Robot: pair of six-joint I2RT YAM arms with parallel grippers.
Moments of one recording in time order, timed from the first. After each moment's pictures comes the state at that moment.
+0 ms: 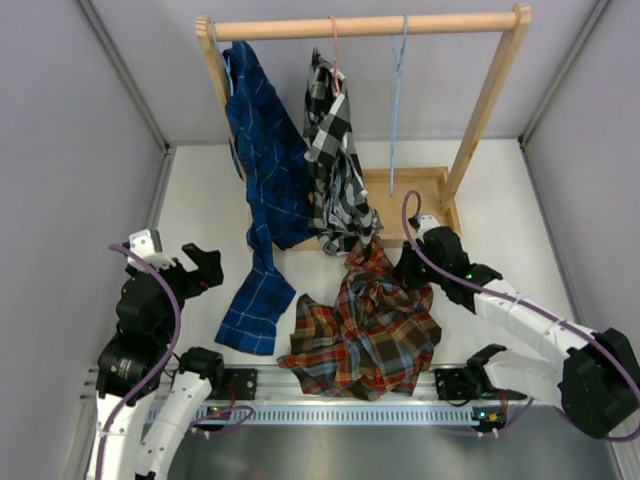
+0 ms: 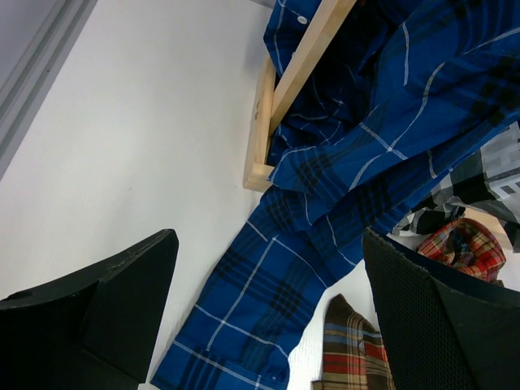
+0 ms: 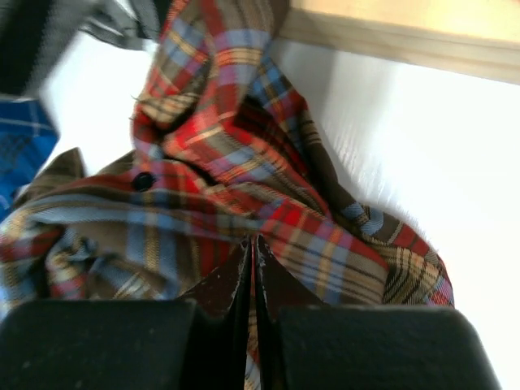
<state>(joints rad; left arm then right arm) -0.23 0.35 0.86 -0.76 -0.25 -0.42 0.53 1.10 0.57 -0.19 -0.11 0.41</state>
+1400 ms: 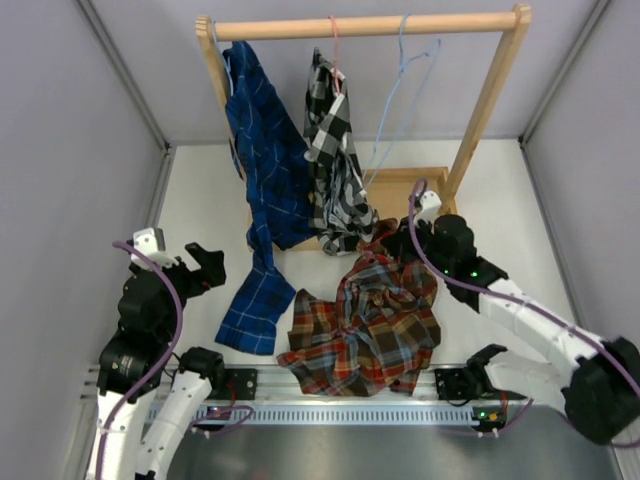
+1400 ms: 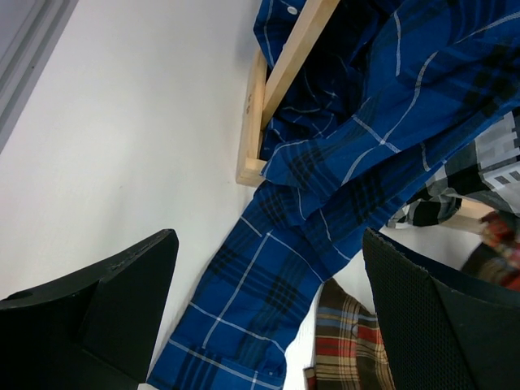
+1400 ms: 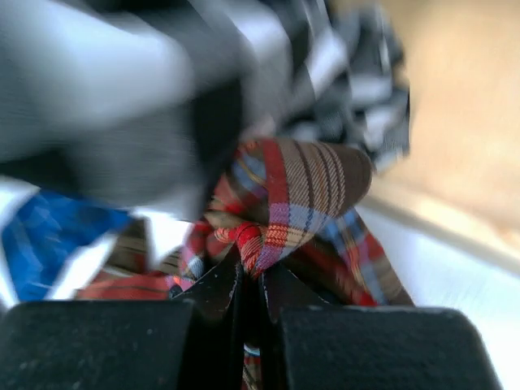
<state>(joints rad) -0.24 0.36 0.86 -0.75 -0.22 -0.42 0.54 1.10 0.61 0.10 -0.15 0.30</state>
